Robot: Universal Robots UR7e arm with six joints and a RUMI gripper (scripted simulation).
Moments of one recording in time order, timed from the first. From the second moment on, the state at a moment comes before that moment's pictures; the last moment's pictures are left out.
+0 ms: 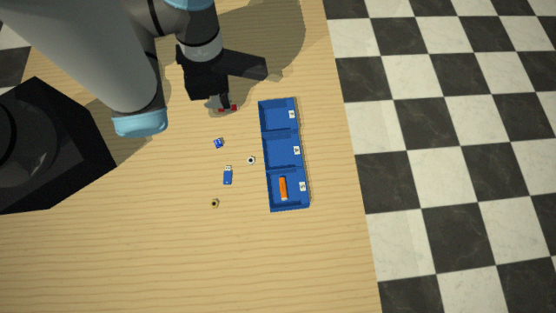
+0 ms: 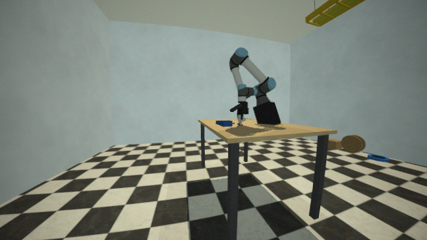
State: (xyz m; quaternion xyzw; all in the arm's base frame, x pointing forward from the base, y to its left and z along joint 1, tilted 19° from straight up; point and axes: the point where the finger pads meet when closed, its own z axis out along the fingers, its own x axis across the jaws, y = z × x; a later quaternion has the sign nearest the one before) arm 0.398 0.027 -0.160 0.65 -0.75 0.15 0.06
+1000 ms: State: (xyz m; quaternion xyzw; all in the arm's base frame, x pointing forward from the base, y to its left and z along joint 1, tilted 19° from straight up) arm 0.394 0.037 -0.132 0.65 -0.75 0.15 0.06
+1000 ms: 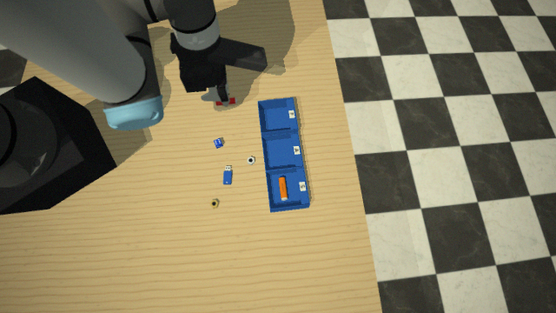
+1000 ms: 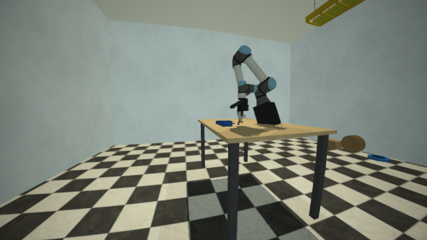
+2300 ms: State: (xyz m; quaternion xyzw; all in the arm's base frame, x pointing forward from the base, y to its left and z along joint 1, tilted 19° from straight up) arm 0.400 0.016 -0.086 0.55 -0.82 0.16 0.04
